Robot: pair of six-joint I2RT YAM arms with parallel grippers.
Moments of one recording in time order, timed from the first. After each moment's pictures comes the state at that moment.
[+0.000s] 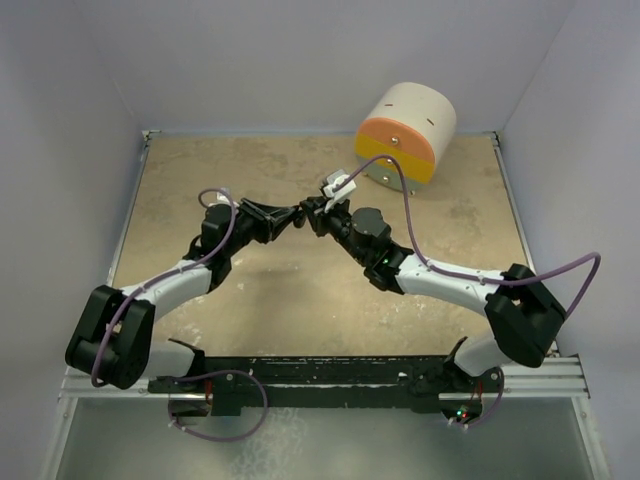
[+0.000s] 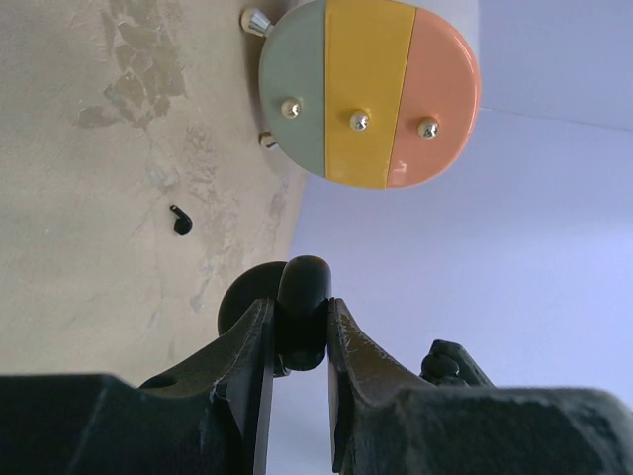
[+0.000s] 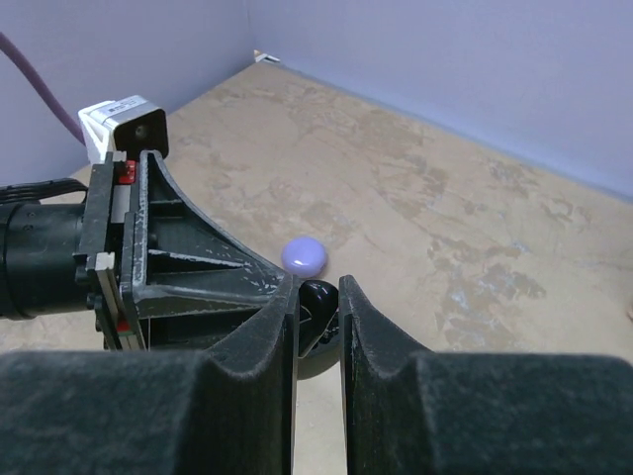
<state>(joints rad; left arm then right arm) -0.36 1.33 0.57 0.51 0.23 -1.52 0.86 1.48 0.87 0.62 0.21 0.05</state>
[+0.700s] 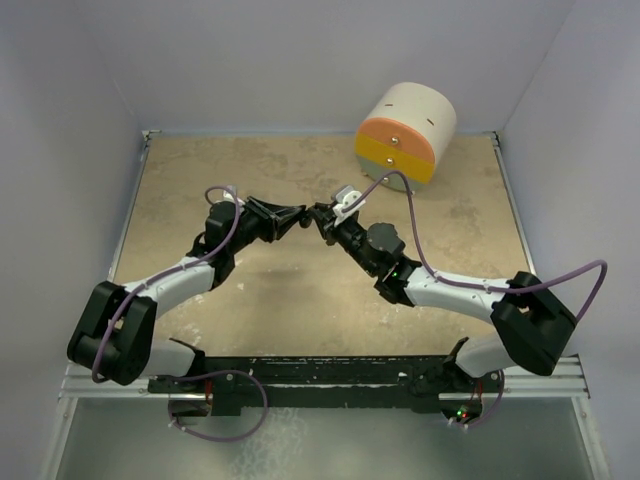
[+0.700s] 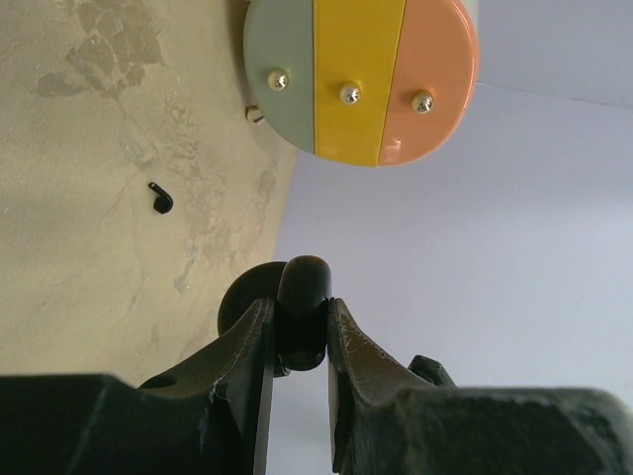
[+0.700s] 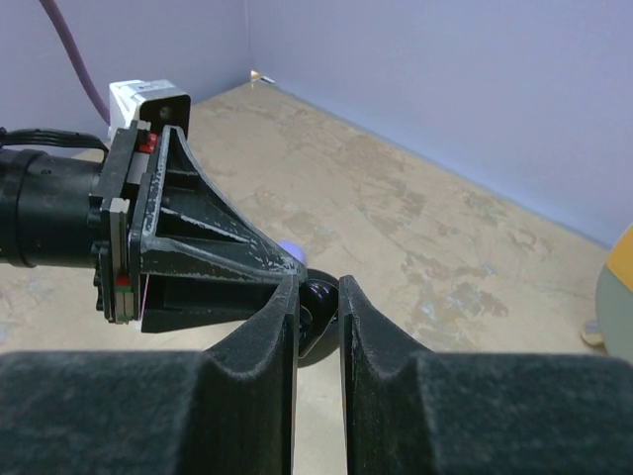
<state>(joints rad) -0.39 1.36 0.60 0.51 0.27 -1.54 0.87 1.42 0.72 0.79 0.19 -0.08</state>
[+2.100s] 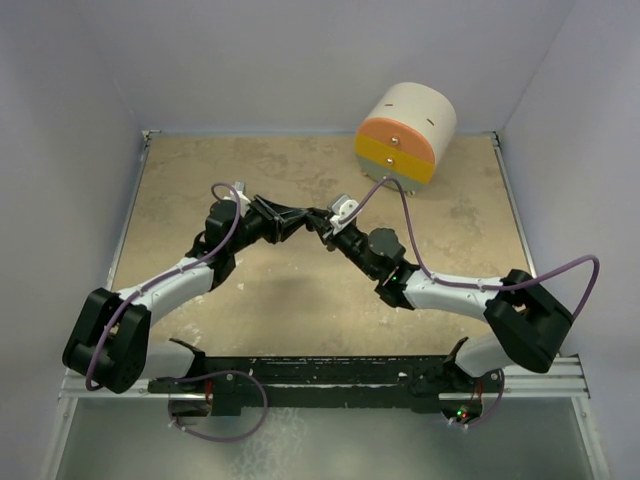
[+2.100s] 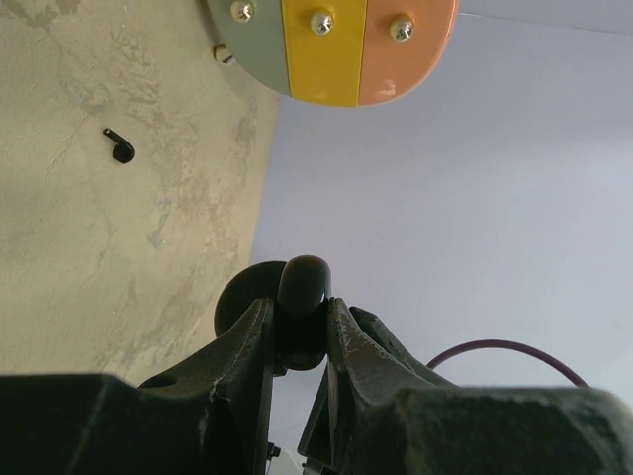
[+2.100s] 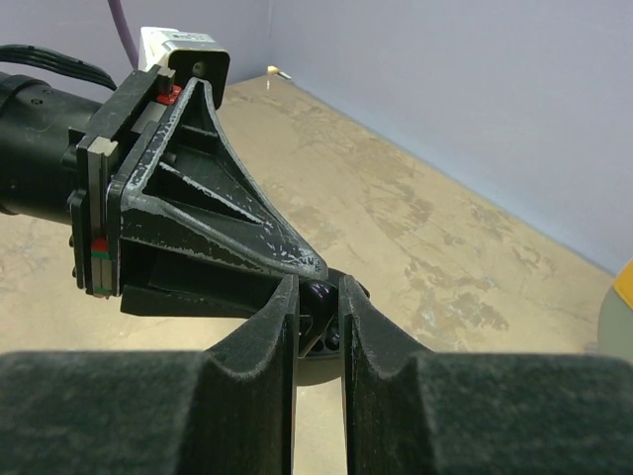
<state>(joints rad) -0.42 1.31 0.63 0.48 0.35 -1.54 0.87 1.44 0.68 0.88 0.12 -0.16</state>
